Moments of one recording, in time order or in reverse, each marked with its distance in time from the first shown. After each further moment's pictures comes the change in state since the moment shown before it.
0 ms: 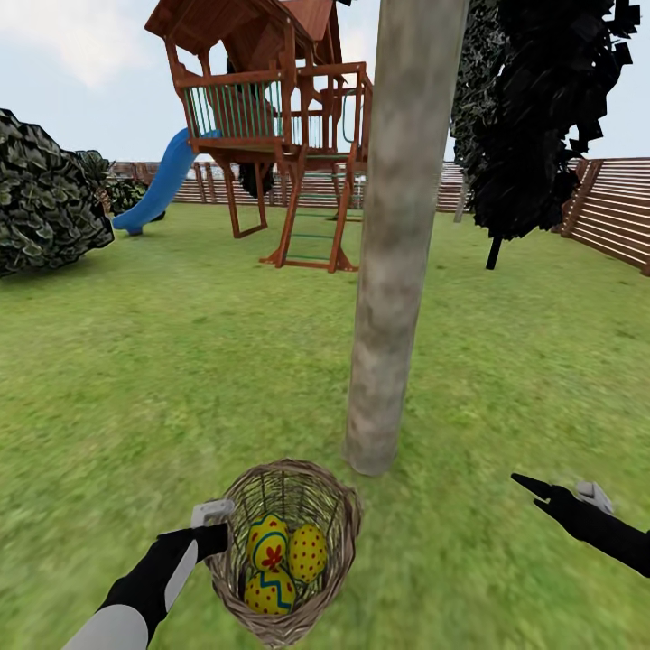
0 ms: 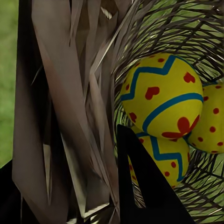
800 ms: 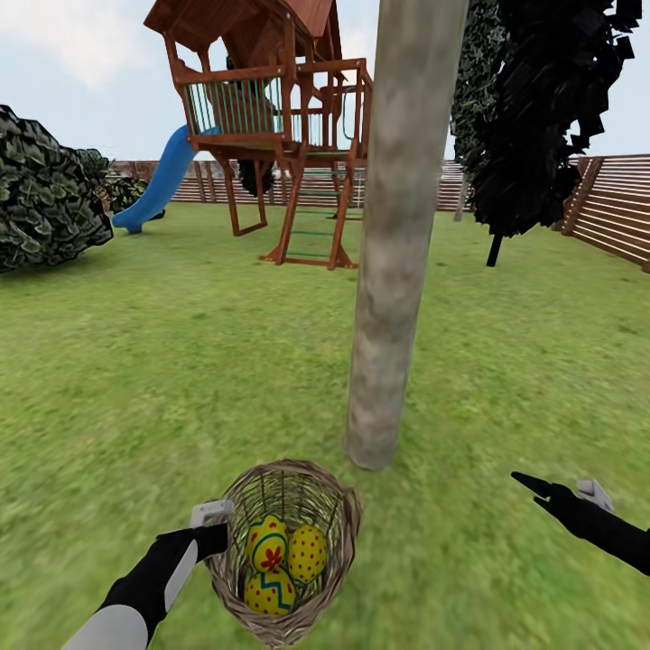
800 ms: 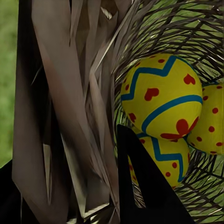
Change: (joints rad) left arm 0.000 0.001 0.000 0.000 0.000 0.000 0.000; right arm -0.002 -0.001 -0.001 -0.009 0.008 -0.001 0.009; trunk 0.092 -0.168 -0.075
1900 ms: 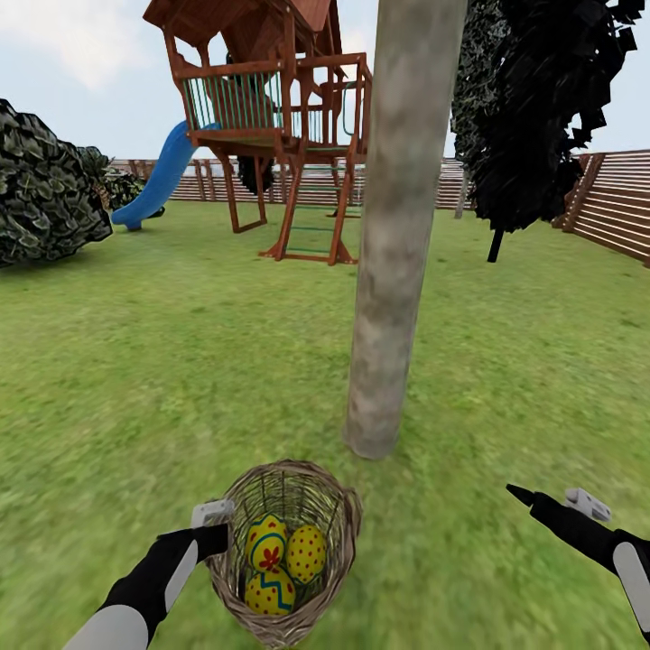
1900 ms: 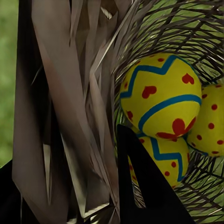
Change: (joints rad) left arm 0.000 -0.002 0.000 0.001 0.000 -0.001 0.000; right arm -0.002 0.089 0.029 -0.022 0.087 -0.156 -0.334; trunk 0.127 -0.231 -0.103
